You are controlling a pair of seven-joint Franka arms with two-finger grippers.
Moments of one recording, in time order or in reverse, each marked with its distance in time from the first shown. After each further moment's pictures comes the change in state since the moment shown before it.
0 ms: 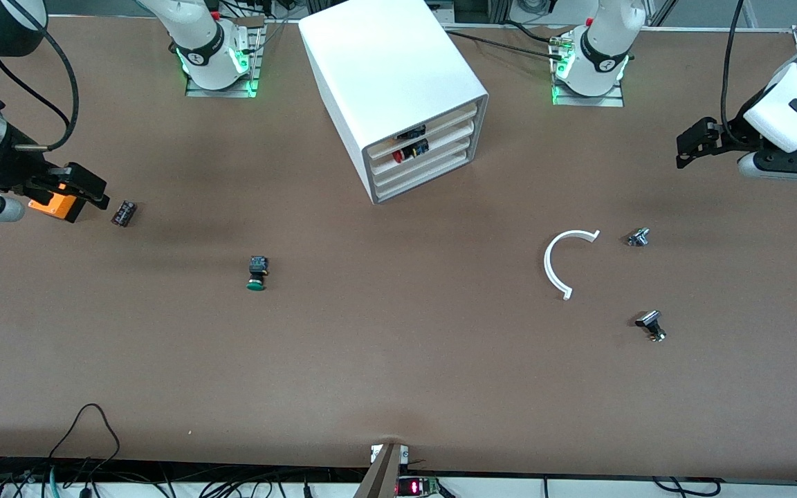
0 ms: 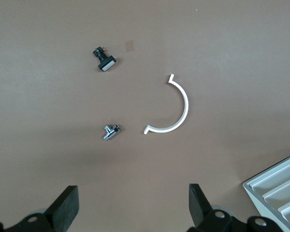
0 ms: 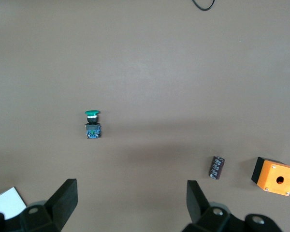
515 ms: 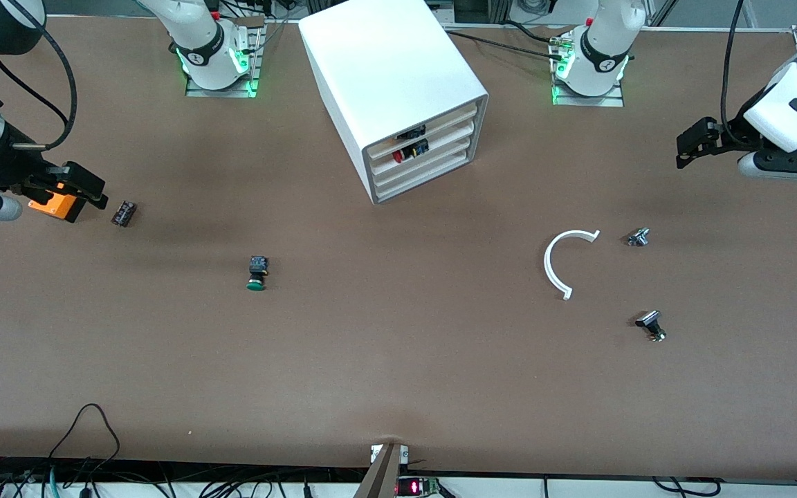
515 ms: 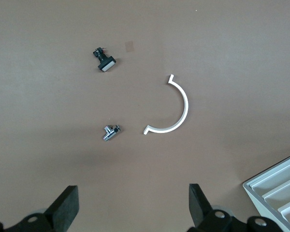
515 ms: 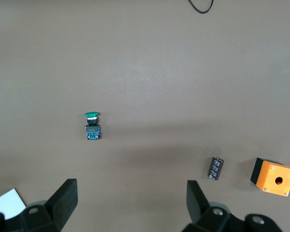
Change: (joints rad) left arm 0.000 -0.001 0.000 0.000 0.000 0.005 0.000; right arm -0.004 -0.013 -0.003 0.001 0.000 0.004 0.000
